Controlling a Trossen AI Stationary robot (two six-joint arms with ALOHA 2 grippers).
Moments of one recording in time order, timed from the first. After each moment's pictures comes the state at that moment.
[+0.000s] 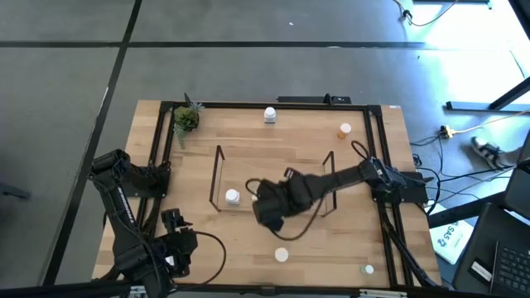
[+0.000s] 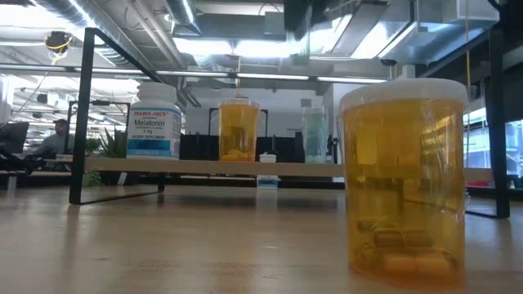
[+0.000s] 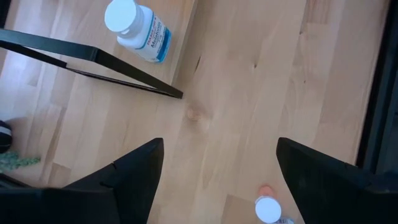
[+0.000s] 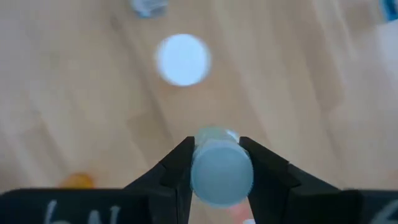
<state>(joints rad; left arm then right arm) -1.04 1.74 1.64 -1.55 -0.54 -1.30 0.33 2.21 2.35 -1.57 0.31 0.73</state>
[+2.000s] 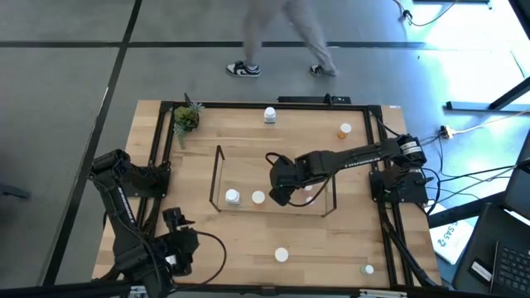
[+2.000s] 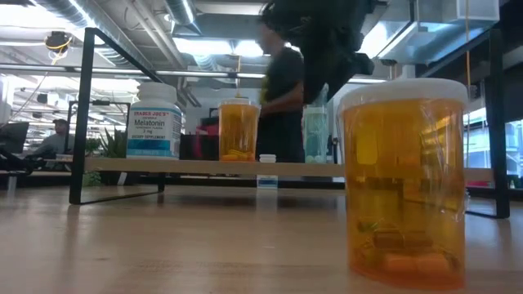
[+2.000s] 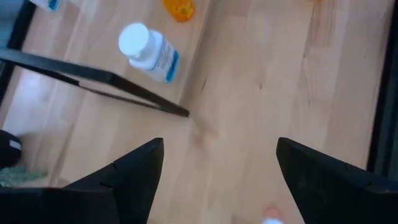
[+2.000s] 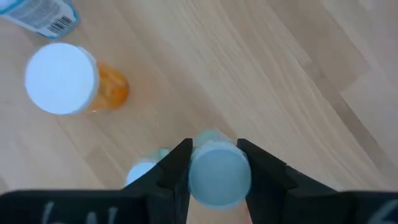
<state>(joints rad) -1.03 1.74 1.64 -1.55 -0.62 -1.30 0.16 1.82 1.53 -0.98 0.21 0.81</state>
